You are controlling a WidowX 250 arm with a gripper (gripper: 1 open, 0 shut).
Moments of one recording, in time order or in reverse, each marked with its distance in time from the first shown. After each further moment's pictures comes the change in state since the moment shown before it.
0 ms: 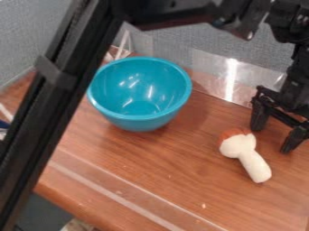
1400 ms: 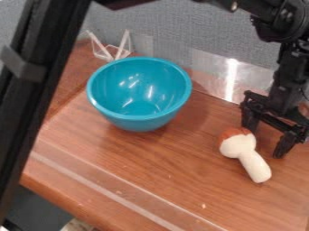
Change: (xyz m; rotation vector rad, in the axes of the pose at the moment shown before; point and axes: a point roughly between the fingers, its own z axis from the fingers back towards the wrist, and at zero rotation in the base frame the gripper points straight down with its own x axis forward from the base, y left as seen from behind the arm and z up) arm -0.021 0.001 -0.004 -0.052 -0.019 0.073
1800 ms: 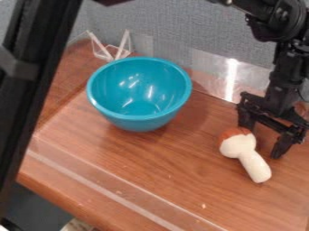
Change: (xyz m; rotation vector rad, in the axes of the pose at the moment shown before) arm -0.005 0.002 0.000 -0.014 -0.002 0.022
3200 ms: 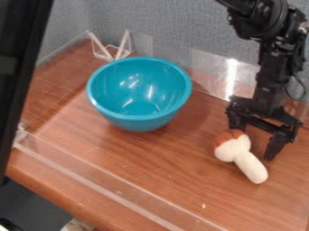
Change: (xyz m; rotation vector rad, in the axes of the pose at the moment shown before) arm -0.012 0.005 -0.001 -0.062 -0.010 0.072
